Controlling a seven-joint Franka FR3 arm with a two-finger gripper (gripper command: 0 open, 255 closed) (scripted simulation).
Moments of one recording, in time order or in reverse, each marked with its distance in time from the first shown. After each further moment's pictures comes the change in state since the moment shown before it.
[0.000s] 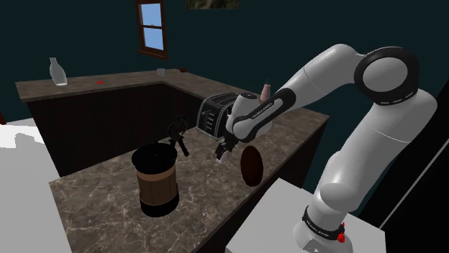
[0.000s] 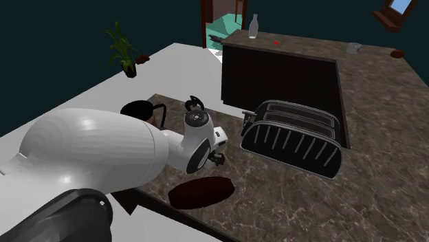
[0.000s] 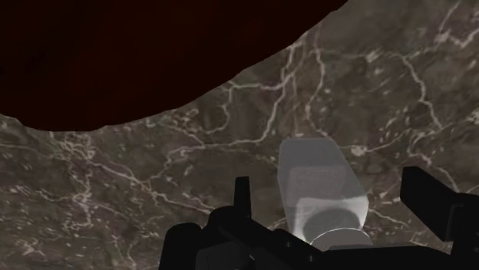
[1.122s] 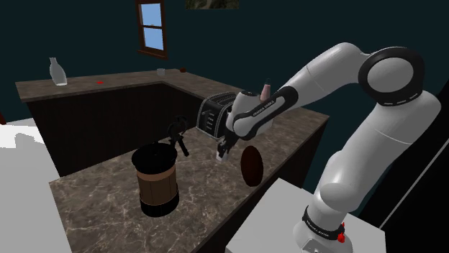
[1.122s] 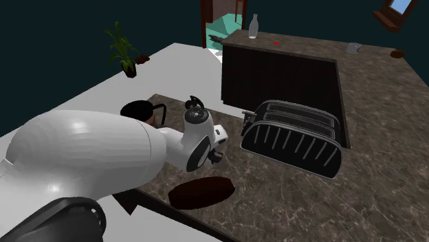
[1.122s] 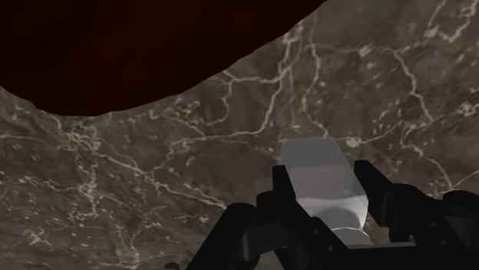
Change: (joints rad) arm -0.002 -0.025 0.001 0.009 -0.006 -0.033 0.005
